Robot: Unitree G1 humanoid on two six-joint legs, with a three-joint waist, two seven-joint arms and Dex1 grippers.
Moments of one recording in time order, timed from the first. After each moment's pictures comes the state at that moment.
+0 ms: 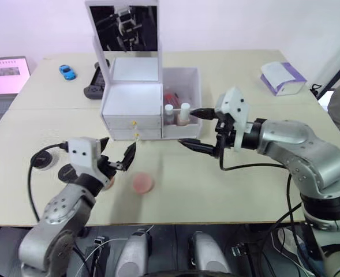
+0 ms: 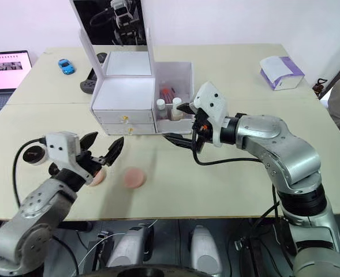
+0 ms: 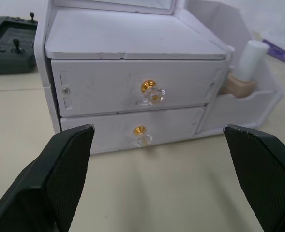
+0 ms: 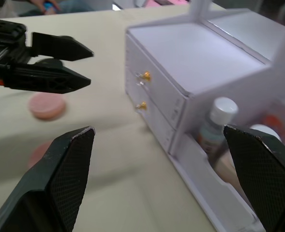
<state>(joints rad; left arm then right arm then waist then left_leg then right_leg) 0.07 0.31 0.10 -0.73 -0.49 0.63 -0.08 -0.59 -0.65 0.05 -0.53 0.56 0.93 0.66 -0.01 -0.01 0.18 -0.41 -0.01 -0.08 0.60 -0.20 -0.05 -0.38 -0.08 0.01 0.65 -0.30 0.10</state>
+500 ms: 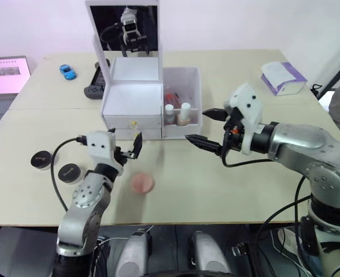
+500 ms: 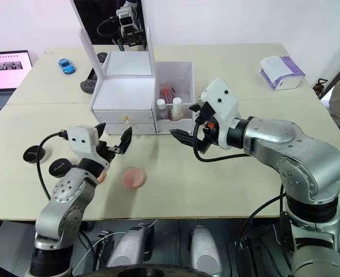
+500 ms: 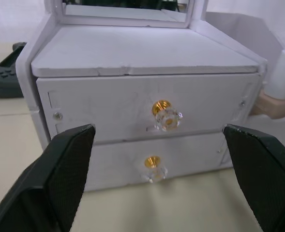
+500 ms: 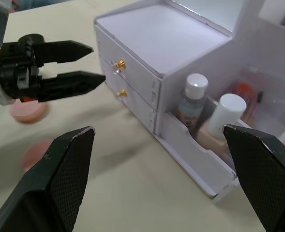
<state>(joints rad) -0.06 0.19 0.00 -0.47 -0.27 0.40 -0.08 -0.61 -0.65 -0.09 -0.68 0.73 1.25 0.47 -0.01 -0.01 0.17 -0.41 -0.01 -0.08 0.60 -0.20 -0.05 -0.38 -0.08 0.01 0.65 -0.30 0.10</state>
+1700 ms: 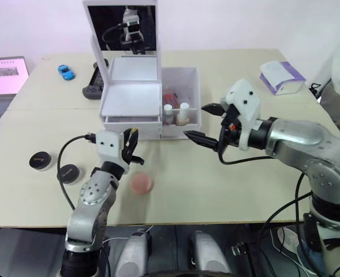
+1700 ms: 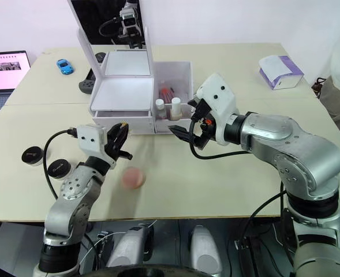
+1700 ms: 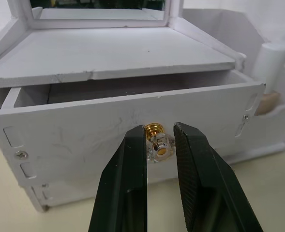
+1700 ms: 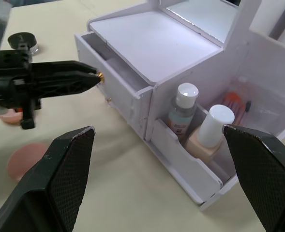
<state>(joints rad) -0.01 0.17 -0.03 -0.54 -0.20 0.43 -0.16 -0.64 -0.68 -0.02 -0.65 0.71 1.18 0.44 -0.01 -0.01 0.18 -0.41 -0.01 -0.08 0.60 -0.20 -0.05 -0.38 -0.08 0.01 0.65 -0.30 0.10</state>
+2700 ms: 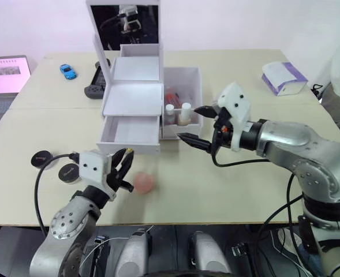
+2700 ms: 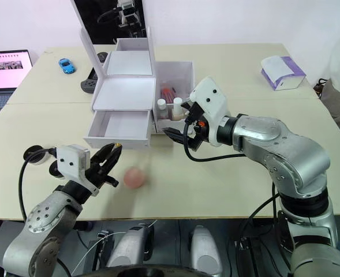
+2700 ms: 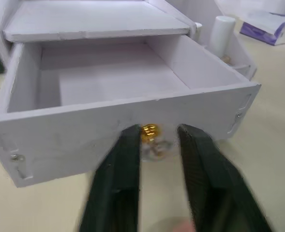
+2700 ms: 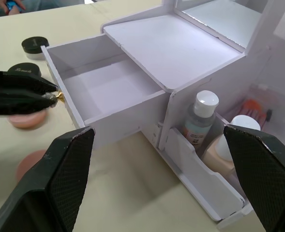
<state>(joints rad) 0.21 0.26 0.04 -0.82 -0.37 0.60 -0.23 -0.64 -0.65 0.02 -0.62 0.69 1.12 0.46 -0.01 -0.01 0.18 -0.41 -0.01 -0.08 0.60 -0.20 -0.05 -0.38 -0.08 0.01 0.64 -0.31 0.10</state>
